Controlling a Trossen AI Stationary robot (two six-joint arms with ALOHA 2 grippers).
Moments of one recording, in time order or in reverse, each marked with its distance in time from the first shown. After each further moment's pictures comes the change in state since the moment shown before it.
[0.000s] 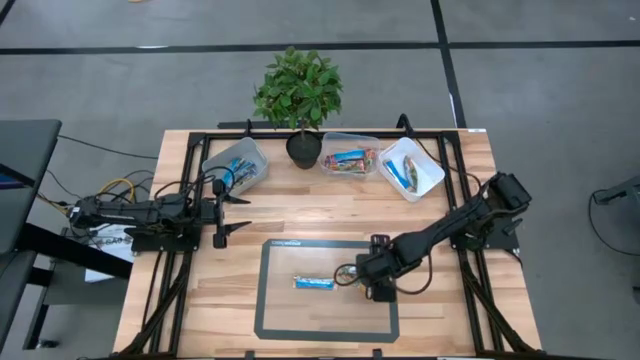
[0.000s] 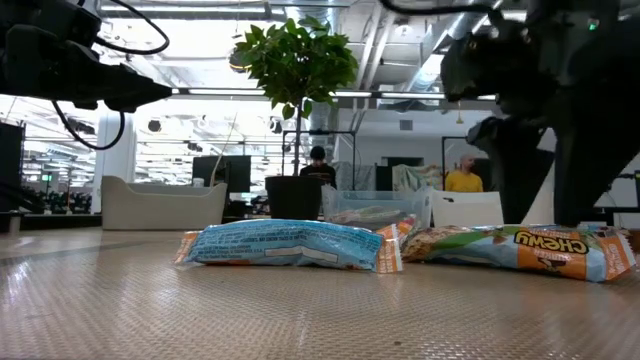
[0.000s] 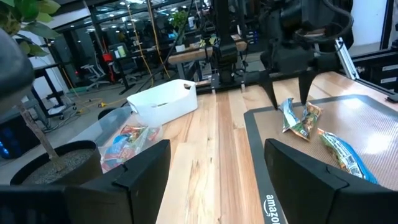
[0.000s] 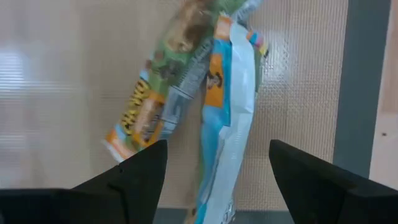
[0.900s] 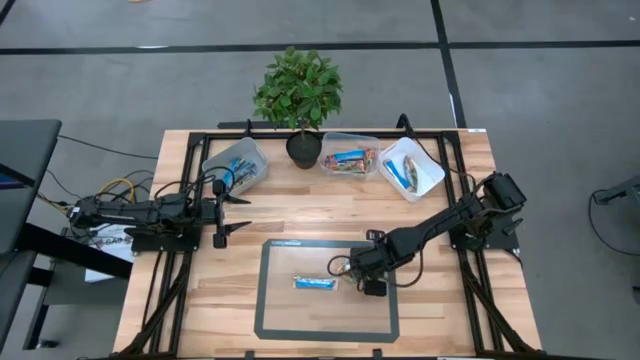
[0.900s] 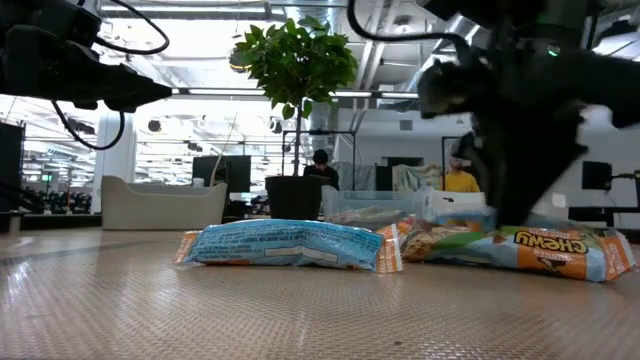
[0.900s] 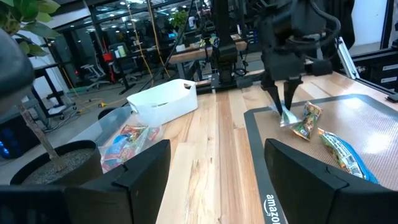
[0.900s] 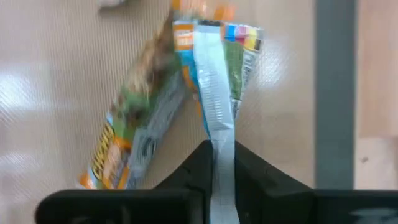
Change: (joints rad) left arm 0.000 0.000 0.000 0.000 0.000 0.000; right arm -0.066 0.032 -0.002 0.060 0.011 -0.001
